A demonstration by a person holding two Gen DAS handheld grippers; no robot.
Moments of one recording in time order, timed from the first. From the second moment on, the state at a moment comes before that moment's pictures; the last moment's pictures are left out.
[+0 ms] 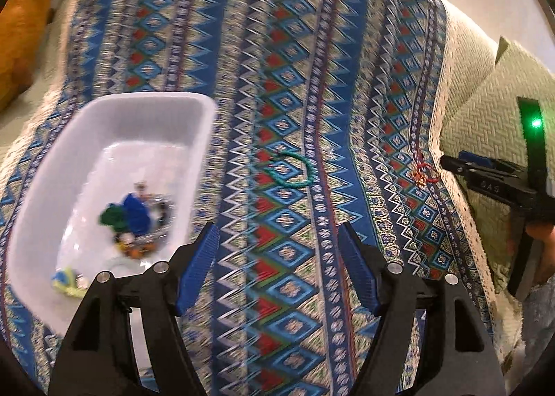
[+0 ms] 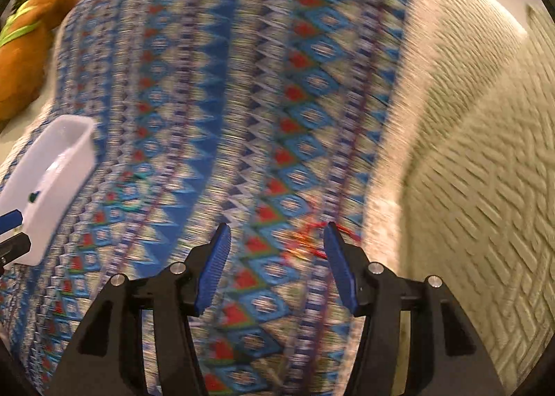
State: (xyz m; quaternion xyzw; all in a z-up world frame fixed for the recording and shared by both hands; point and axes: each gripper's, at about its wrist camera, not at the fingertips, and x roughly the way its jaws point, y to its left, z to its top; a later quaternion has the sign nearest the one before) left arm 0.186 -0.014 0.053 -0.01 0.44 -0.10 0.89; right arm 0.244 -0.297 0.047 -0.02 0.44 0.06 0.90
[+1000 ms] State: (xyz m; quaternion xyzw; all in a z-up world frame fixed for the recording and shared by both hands) left arm 0.305 -0.081 -0.043 0.08 0.45 -0.06 0.89; right arm 0.307 -0.311 0.015 -0.01 0.45 0.06 0.89
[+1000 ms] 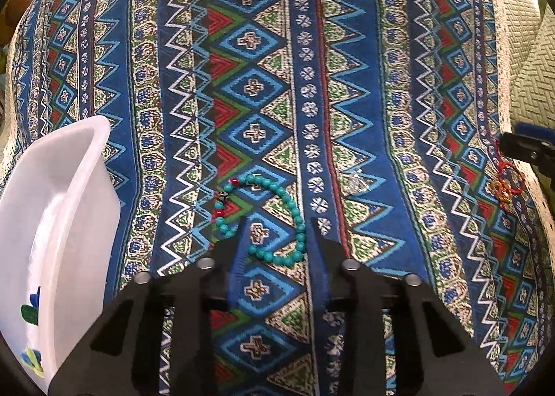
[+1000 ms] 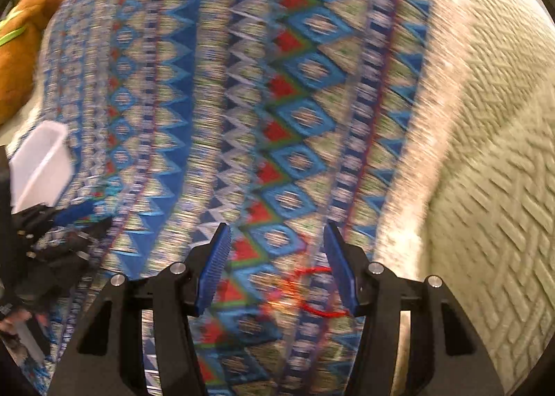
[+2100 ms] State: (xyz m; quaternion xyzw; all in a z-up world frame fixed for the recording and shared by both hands) left arm 0.313 -0.075 -0.045 0.06 0.45 -0.06 0.89; right arm 0.336 -0.349 -0.024 0.08 0.50 0.03 0.86
